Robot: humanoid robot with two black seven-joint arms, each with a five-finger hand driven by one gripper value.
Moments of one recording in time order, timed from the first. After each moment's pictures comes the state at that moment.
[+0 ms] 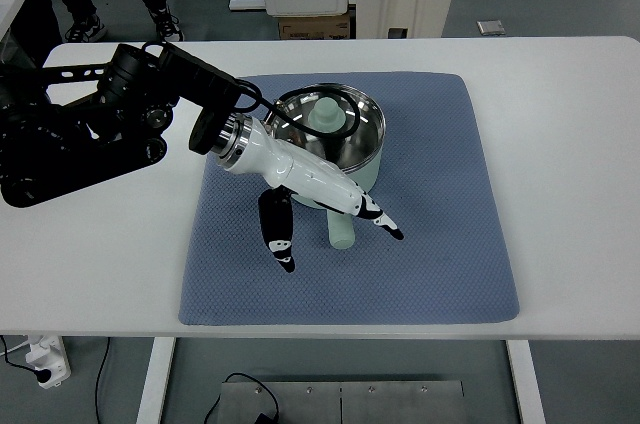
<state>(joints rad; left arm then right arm) -1.39 0.45 -0.07 -1.41 1.42 -0.61 -0.38 -0.02 0.00 0.43 0.16 -0.34 -0.11 -0.05</state>
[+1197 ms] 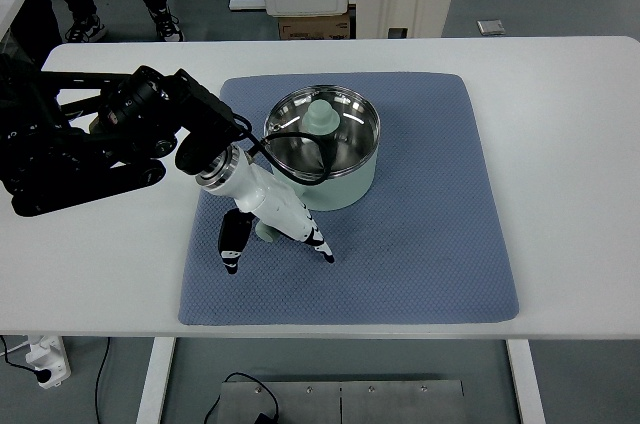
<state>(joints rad) -1.45 0.45 0.14 -1.36 1.64 -0.61 -0.39 -0.02 0.00 0.43 0.16 -0.34 -0.11 -0.05</state>
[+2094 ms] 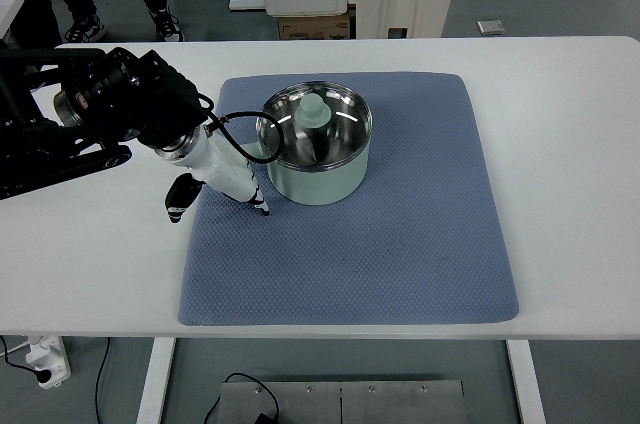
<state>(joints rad) -1.50 0.49 0.19 -1.30 1.89 -0.61 -0.34 -0.02 0.00 0.43 0.16 -0.34 -0.11 -0.05</state>
